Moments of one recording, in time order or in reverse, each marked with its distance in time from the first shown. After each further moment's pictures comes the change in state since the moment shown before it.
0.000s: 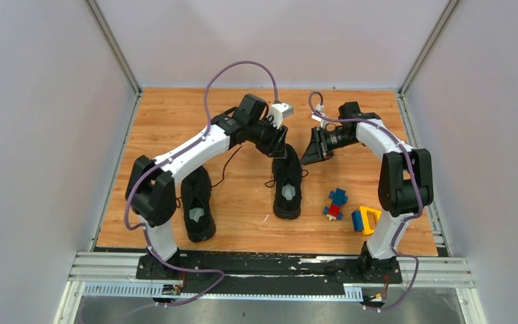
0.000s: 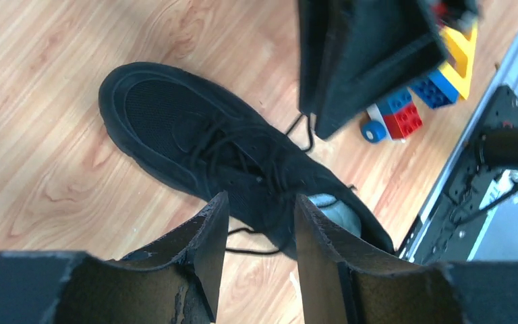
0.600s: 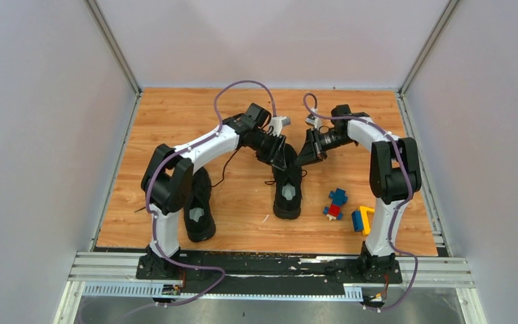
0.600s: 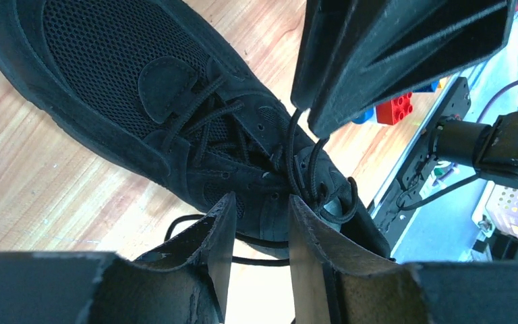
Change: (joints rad) left arm 0.027 0.207 0.033 -0.036 0.134 -0.202; right arm 0.015 0.154 0.069 -0.003 -0.056 0.076
